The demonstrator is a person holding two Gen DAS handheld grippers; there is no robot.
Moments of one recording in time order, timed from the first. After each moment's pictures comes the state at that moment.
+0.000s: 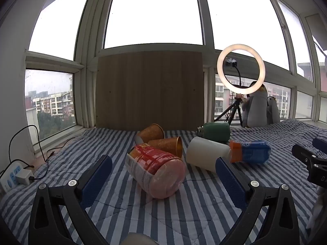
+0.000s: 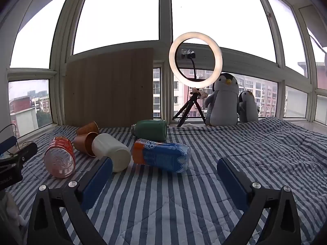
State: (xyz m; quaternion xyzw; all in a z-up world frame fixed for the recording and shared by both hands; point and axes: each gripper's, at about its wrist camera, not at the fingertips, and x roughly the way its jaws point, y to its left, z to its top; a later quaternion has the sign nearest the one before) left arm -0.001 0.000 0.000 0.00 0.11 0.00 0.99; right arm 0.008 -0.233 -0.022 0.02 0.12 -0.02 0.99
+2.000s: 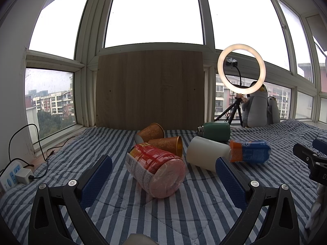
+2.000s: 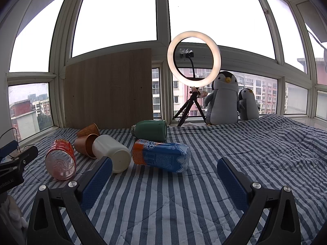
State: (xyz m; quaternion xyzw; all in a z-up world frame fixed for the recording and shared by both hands) left arm -0.001 0.000 -0.002 0.00 0.11 0.00 0.99; right arm 0.011 -0.234 -0.024 0.02 0.11 -0.02 0.99
